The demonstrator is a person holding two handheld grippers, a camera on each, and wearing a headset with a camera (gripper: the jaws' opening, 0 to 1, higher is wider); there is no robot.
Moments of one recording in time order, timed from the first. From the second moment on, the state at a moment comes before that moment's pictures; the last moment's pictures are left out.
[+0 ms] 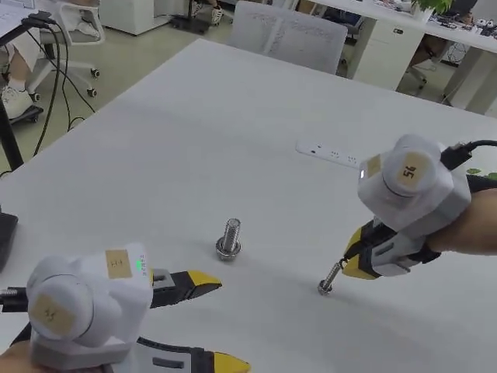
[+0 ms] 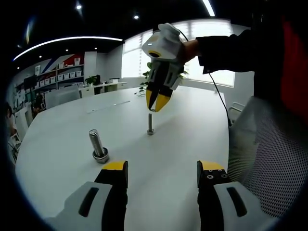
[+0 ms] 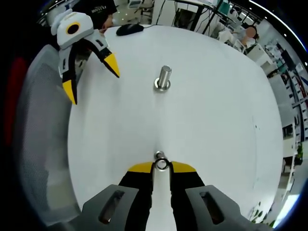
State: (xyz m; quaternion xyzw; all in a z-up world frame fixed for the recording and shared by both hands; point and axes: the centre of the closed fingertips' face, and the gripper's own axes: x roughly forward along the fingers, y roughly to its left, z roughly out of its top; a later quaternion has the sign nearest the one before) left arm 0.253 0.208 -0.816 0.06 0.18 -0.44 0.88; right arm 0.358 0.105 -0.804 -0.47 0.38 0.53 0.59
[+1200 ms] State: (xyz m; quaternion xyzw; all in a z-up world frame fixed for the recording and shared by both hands) left arm 0.254 0.211 -0.824 0.05 0.18 -0.44 0.88; right arm 0.363 0.108 -0.831 -0.47 0.40 0.54 0.58
